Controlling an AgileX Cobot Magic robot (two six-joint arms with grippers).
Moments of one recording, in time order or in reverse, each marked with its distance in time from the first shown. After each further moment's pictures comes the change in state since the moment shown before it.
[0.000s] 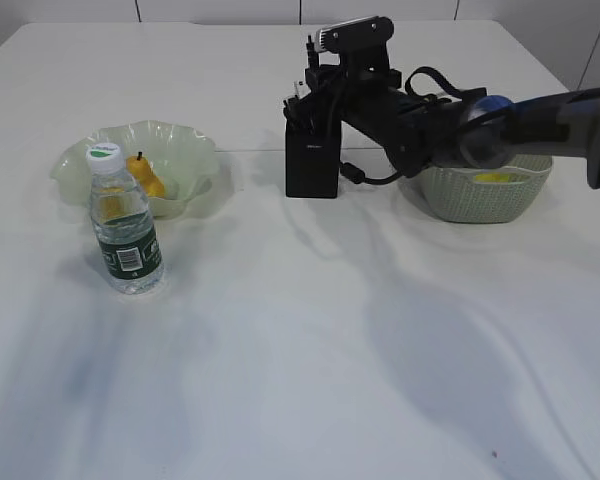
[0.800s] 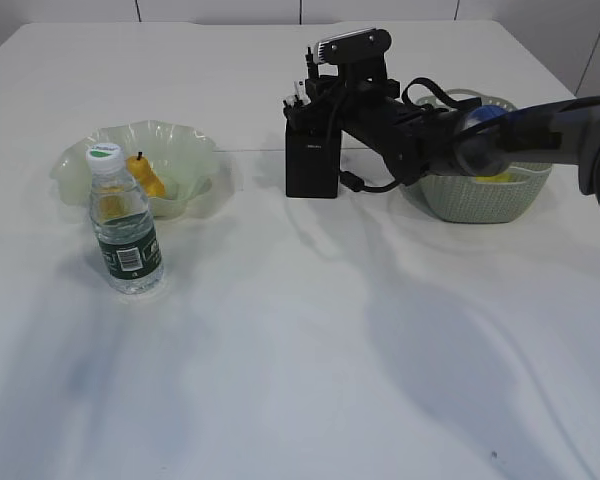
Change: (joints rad) left arm 0.000 0.018 0.000 0.000 -0.016 0.000; right arm -0.001 0.025 -0.004 0.002 -0.006 -0.005
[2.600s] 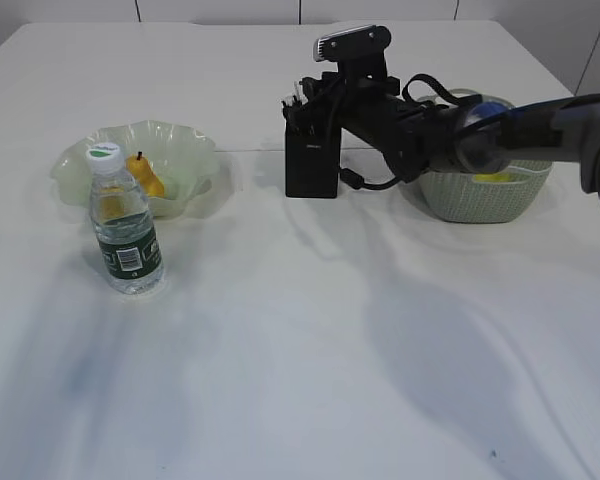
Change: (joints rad) left arm 0.000 0.000 0.000 0.000 -0.046 0.000; right arm -0.005 -0.003 -0.002 0.003 0.012 -0.002
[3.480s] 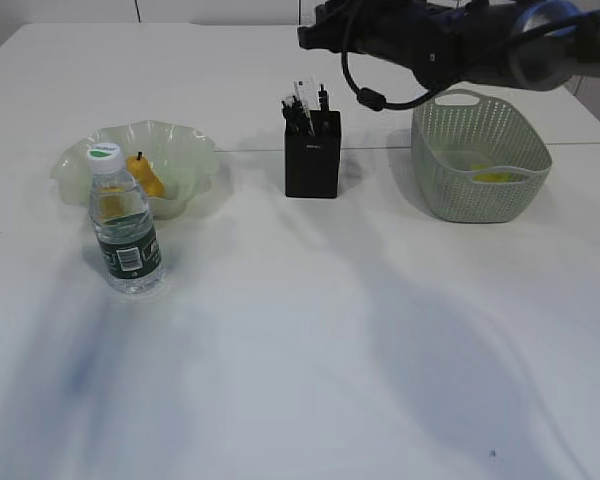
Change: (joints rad) left arm 0.000 -0.007 0.000 0.082 -0.047 0.000; right arm 0.000 -0.218 0.000 0.000 0.251 -0.001
